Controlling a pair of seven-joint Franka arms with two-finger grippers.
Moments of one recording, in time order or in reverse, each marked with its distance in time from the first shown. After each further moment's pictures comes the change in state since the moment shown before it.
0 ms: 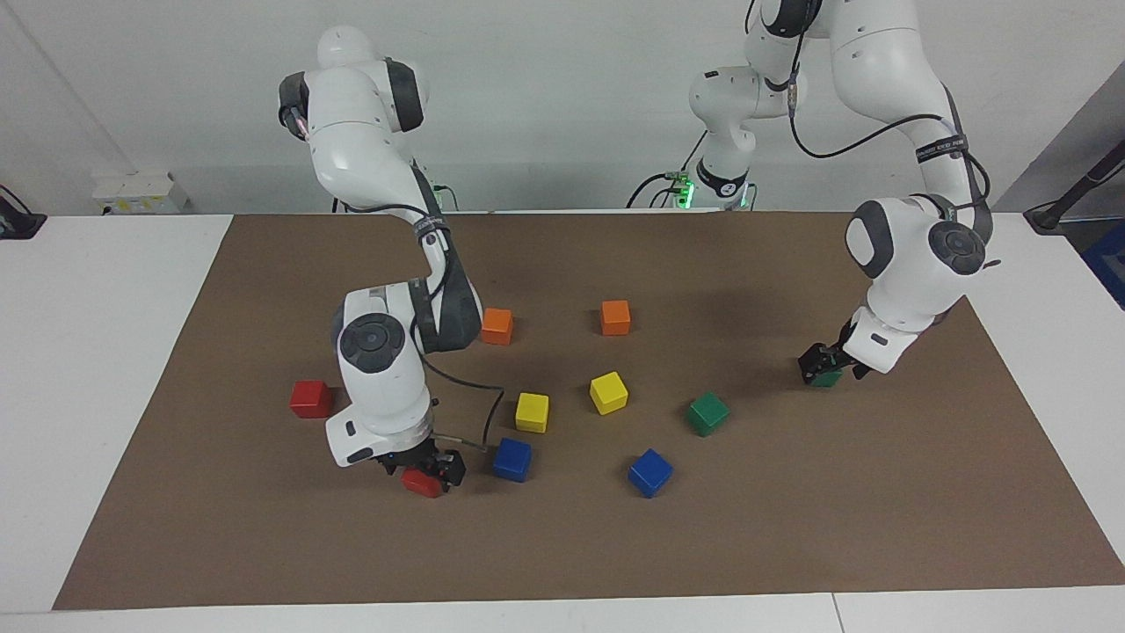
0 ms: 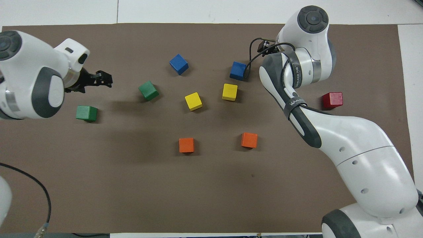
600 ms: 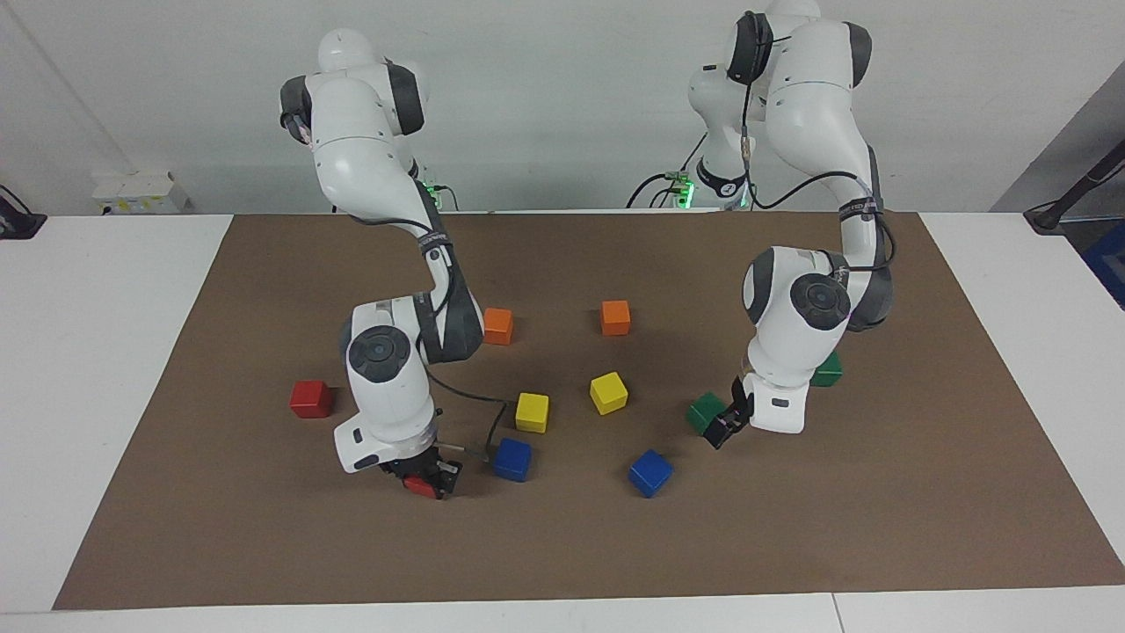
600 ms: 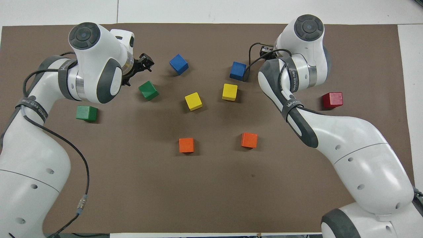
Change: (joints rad) left arm -0.118 0.201 0.014 0.144 0.002 0.082 -0.437; right arm -0.001 0.001 -0.001 -0.055 0.000 0.058 0.022
